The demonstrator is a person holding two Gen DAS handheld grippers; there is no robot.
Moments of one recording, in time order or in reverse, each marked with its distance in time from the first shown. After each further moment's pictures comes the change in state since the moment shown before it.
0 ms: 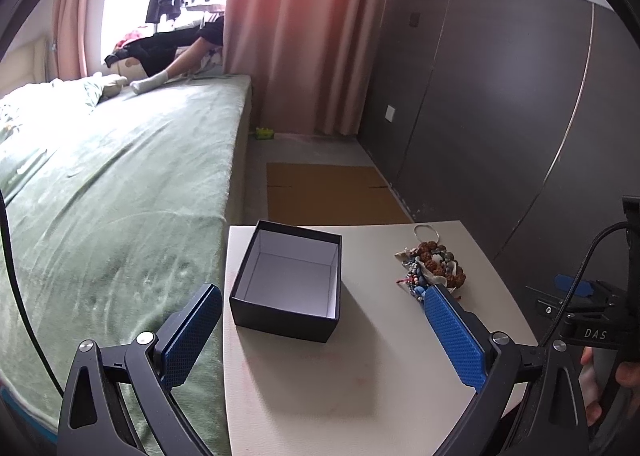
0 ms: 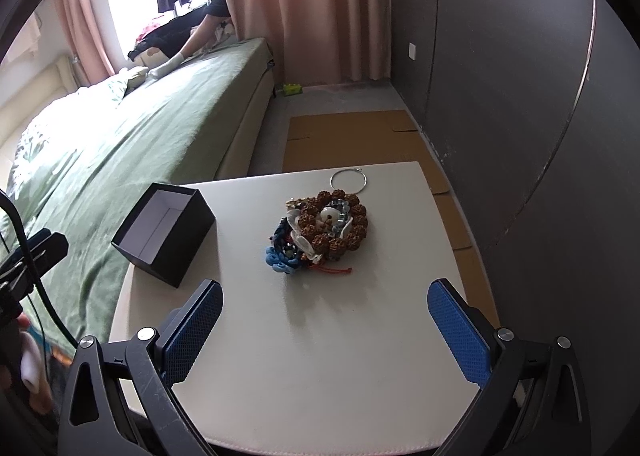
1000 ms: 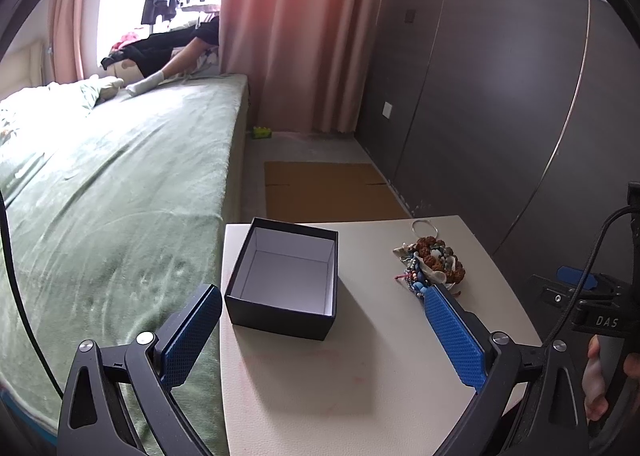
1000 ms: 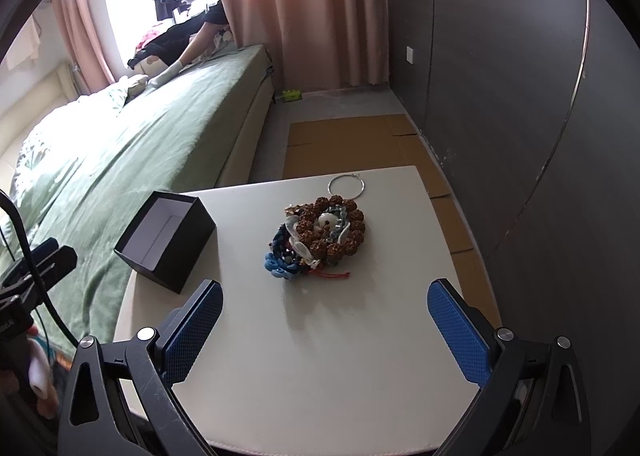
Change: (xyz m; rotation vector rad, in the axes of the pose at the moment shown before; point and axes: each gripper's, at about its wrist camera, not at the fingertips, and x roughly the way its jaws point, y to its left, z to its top) left arm 0.002 -0.005 0.000 0.012 0.003 0.001; right arm -0.004 -0.007 0.000 0.022 -0.023 0.016
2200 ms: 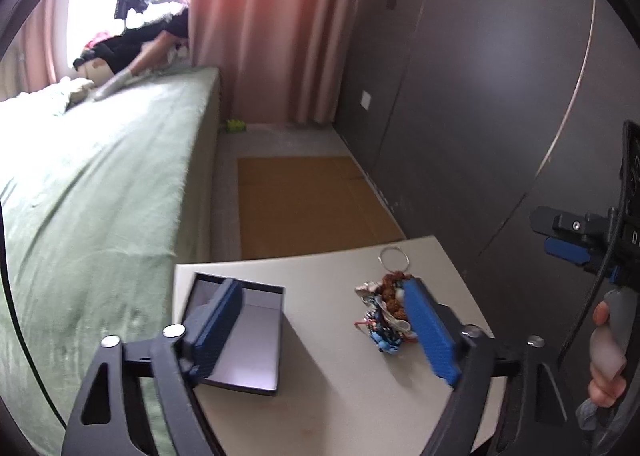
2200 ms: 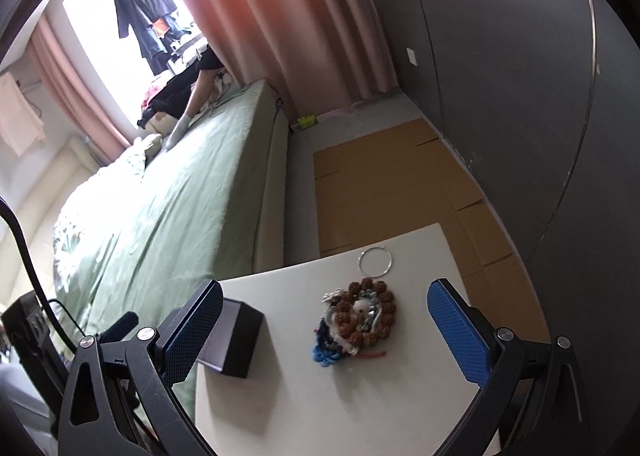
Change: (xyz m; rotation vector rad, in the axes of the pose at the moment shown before) left arm 0.051 -0.046 0.069 0.034 0.092 -0.073; right arm -0.003 -0.035 0.101 0.210 -0.023 0.167
